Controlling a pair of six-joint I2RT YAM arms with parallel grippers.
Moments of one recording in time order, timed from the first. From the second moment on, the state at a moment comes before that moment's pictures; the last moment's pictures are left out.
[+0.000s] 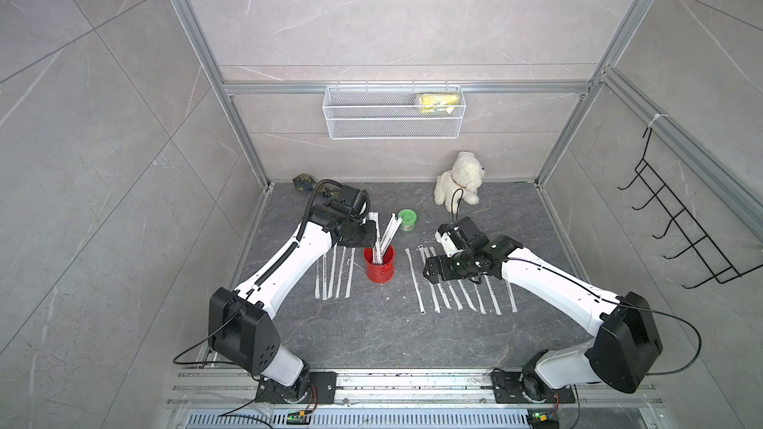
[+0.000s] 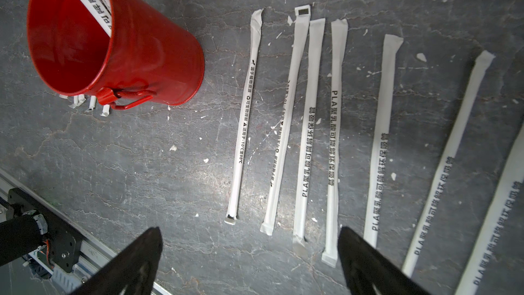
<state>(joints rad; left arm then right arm) -0.50 1.54 1.42 -0.90 0.12 -0.38 0.62 1.45 1.12 -0.76 -0.15 0.37</state>
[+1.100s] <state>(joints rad) -0.54 1.78 1.64 -0.94 0.06 -0.38 0.61 1.48 1.10 -0.74 -0.15 0.37</state>
